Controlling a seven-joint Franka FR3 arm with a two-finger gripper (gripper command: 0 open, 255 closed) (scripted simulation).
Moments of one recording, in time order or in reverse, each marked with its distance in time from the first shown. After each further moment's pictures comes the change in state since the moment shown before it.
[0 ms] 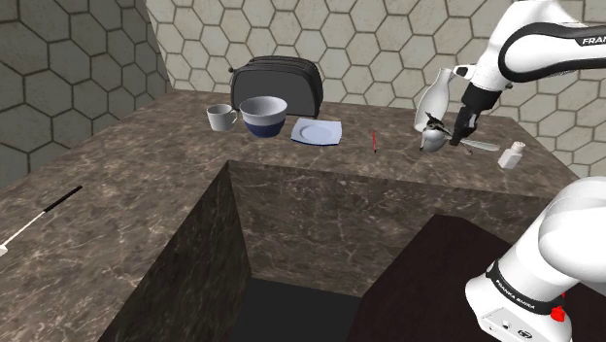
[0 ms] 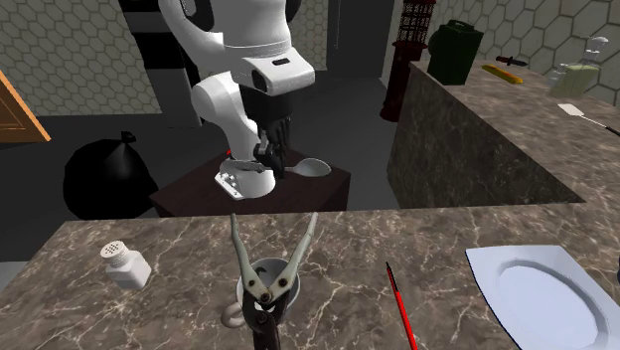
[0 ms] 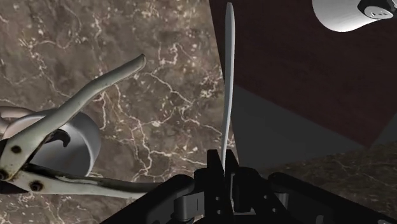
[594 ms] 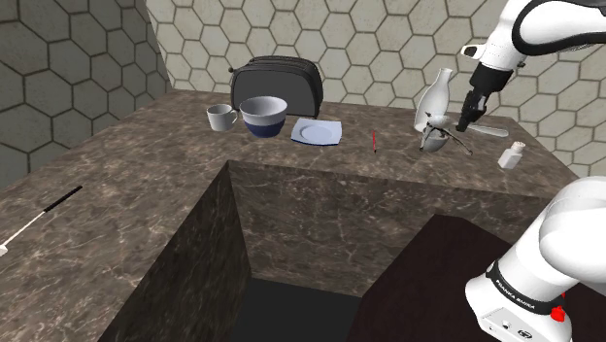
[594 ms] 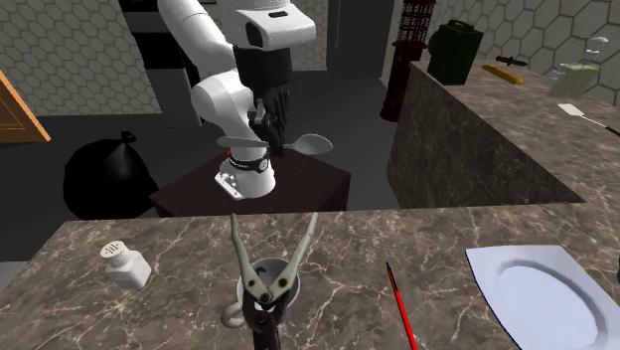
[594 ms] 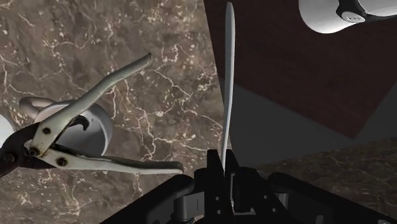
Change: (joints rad) arm 0.012 -0.017 0.037 0.109 0.030 -0.127 0.002
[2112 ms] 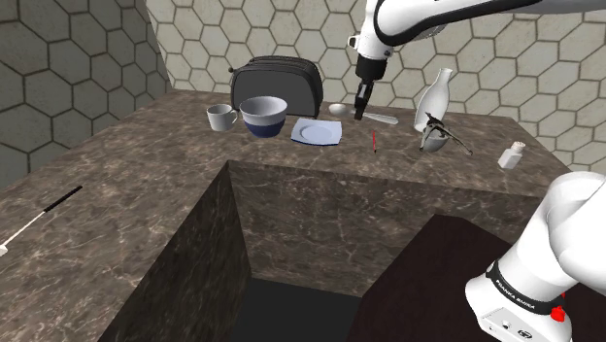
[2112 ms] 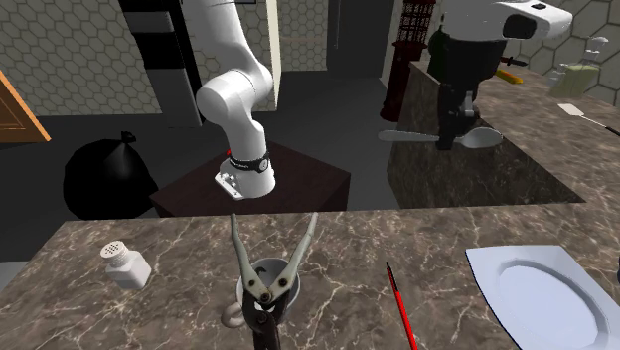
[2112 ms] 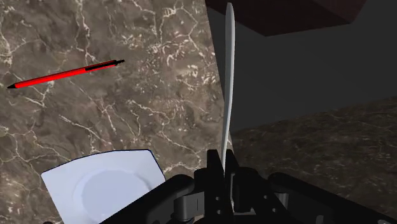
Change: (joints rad) arm 0.255 0.643 0.206 0.477 0.240 0.145 0.302
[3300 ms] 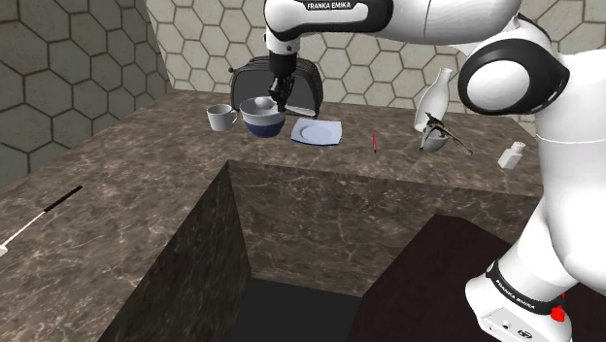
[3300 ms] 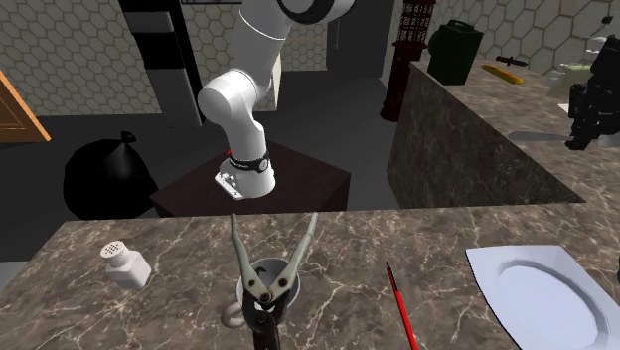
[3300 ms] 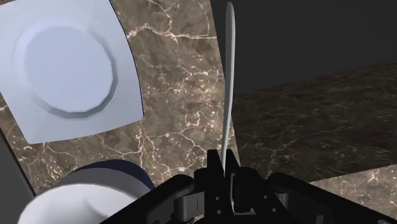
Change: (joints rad) arm 0.067 0.724 0.077 0.958 0.087 -0.238 0.148
